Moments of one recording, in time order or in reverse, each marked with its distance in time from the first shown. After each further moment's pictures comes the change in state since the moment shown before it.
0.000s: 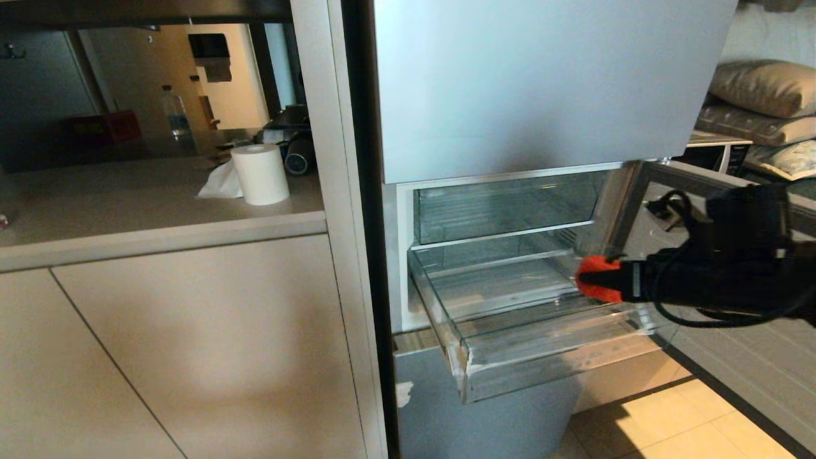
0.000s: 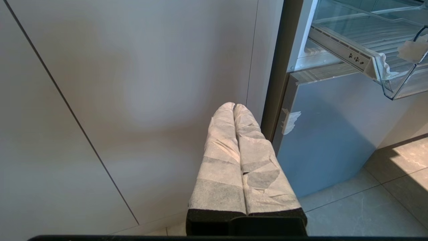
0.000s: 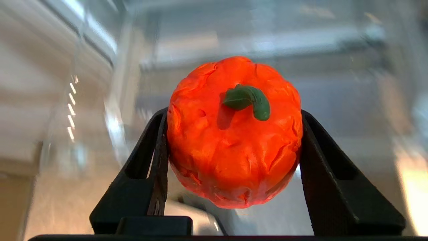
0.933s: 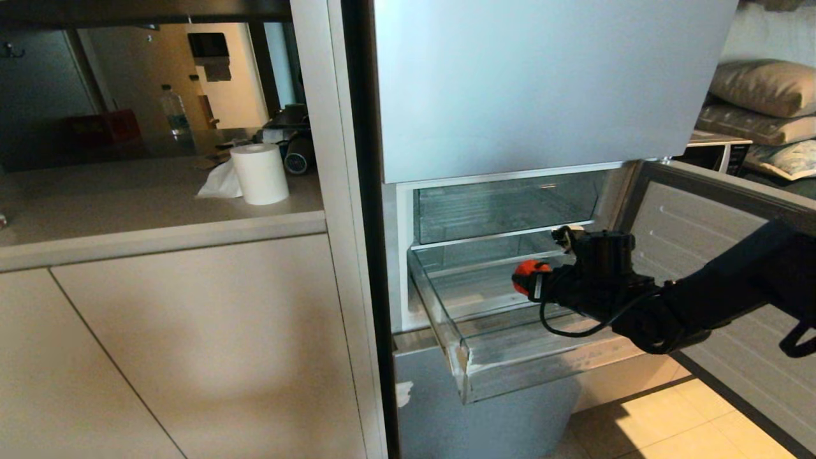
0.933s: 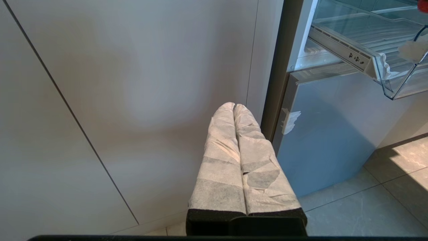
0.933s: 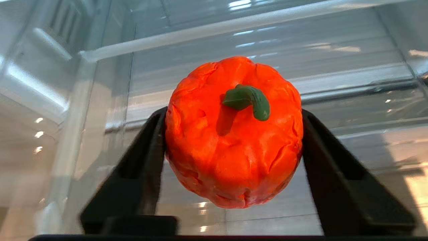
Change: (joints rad) left arm 0.000 0.000 0.000 0.000 0.000 0.000; right arm 0.146 0.453 -0.123 -0.461 -0.264 0.088
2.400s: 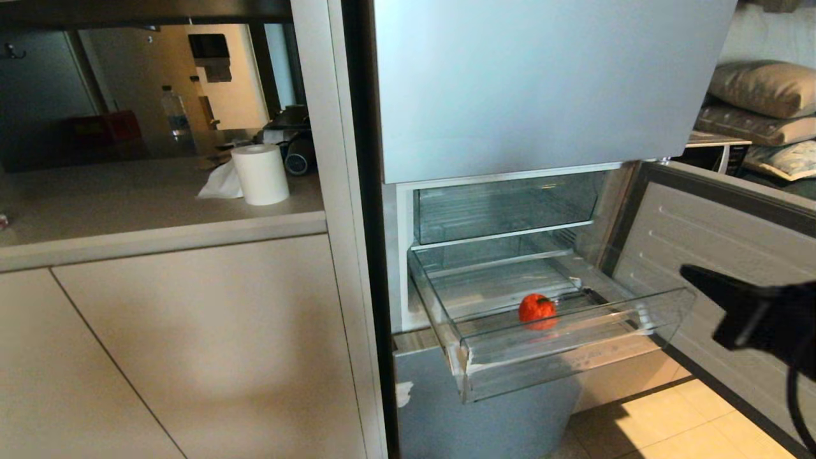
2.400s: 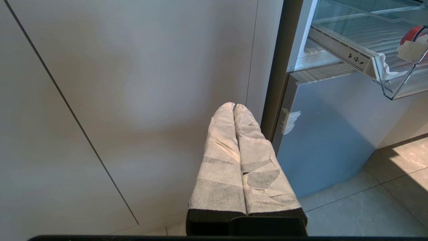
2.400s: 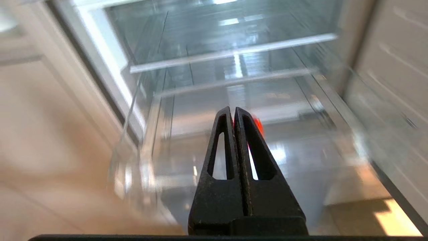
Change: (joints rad) left arm 0.000 0.000 0.000 0.000 0.000 0.000; right arm 0.045 -1.027 0.669 0.041 -0.091 -0.021
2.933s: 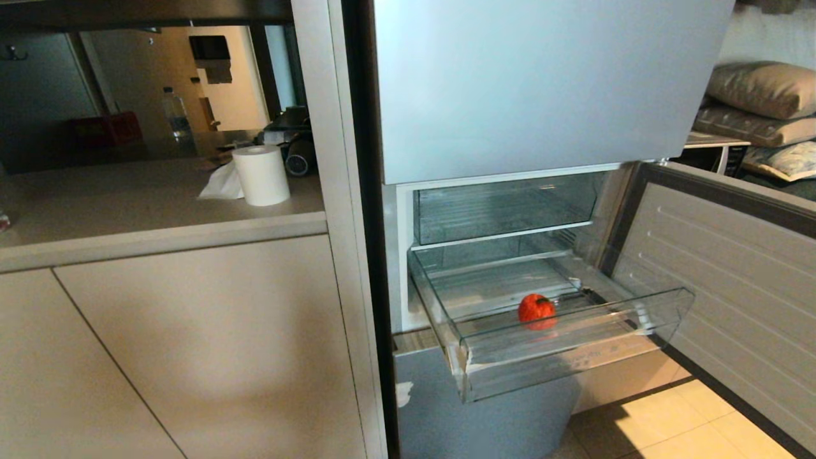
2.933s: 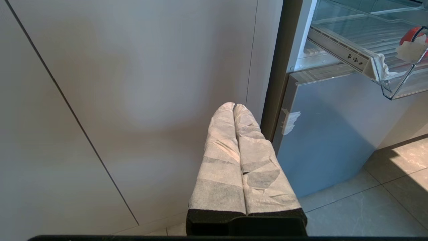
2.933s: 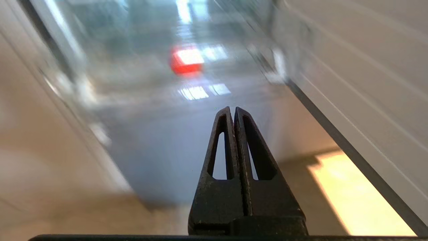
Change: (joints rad) left arm 0.000 0.000 0.000 0.000 0.000 0.000; right arm -0.148 -0.706 0.346 0.422 -0.012 -0.118
